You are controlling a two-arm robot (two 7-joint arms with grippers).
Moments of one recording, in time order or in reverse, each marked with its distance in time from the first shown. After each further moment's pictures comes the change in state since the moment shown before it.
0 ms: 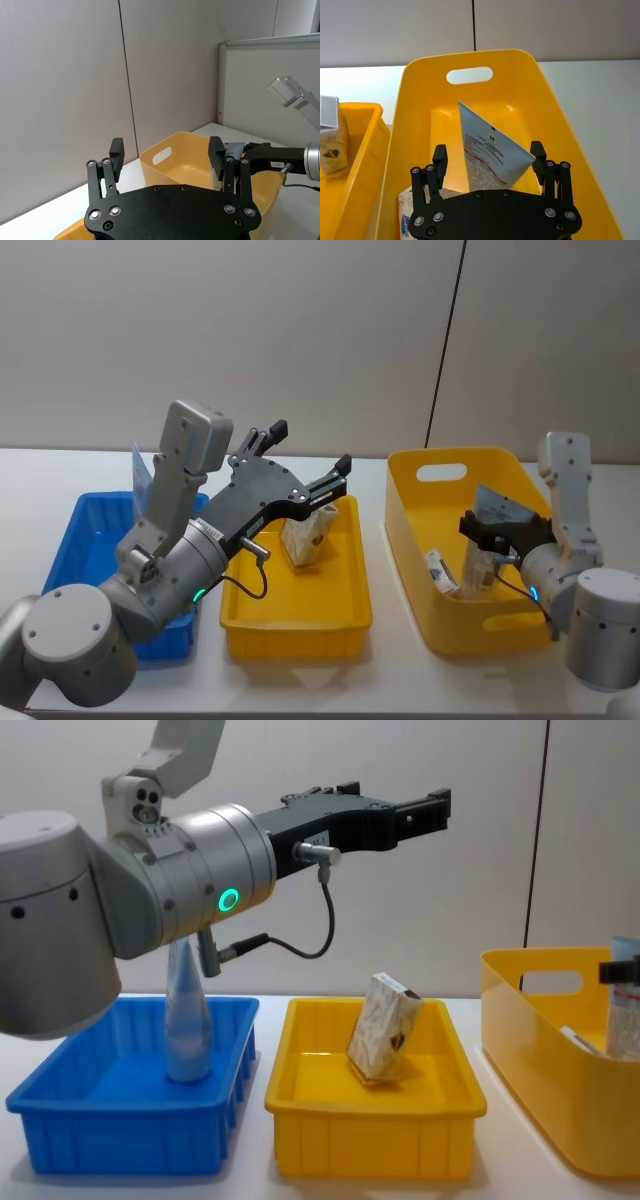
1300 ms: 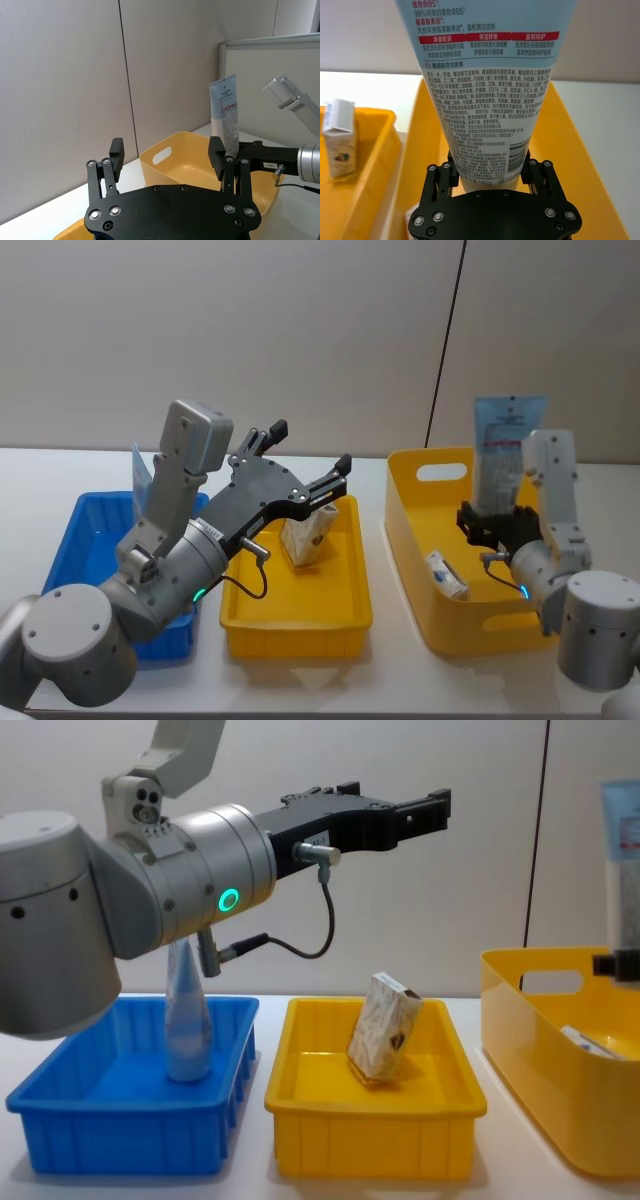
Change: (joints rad) left arm 0.000 0.000 0.000 0.000 0.000 0.000 0.000; right arm 0.019 0.036 -0.057 0.048 0.002 -0.100 0.027
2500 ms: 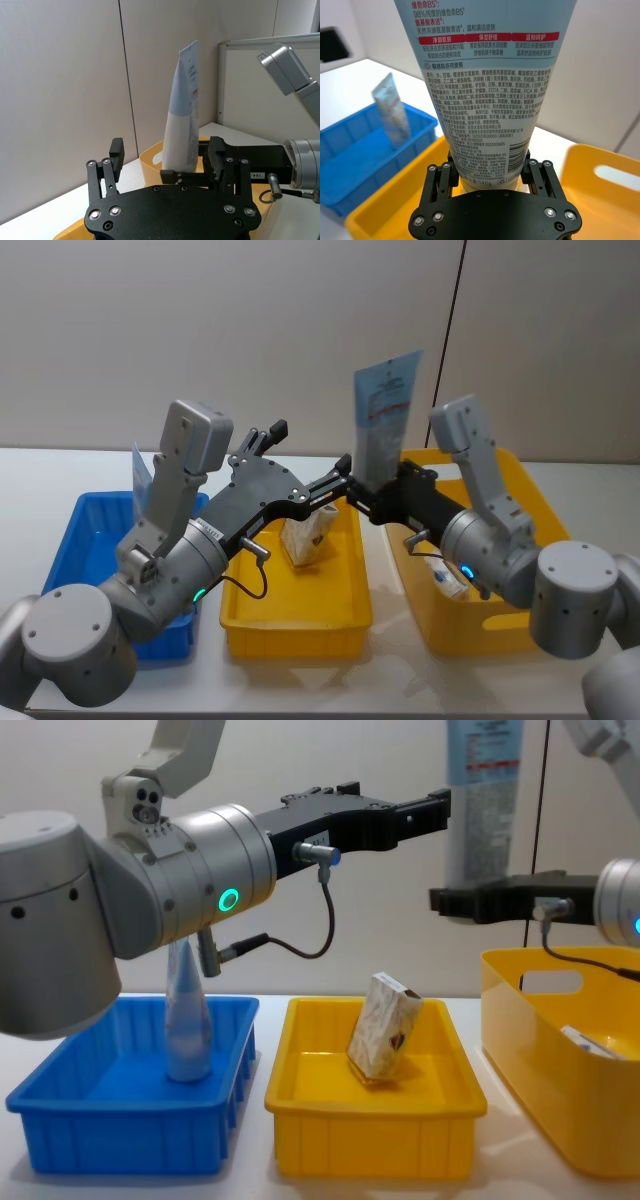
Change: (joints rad) left arm 0.000 0.000 0.000 0.000 0.000 0.000 0.000; right arm 0.088 0.073 -0.179 0.014 0.061 -0.187 0.393
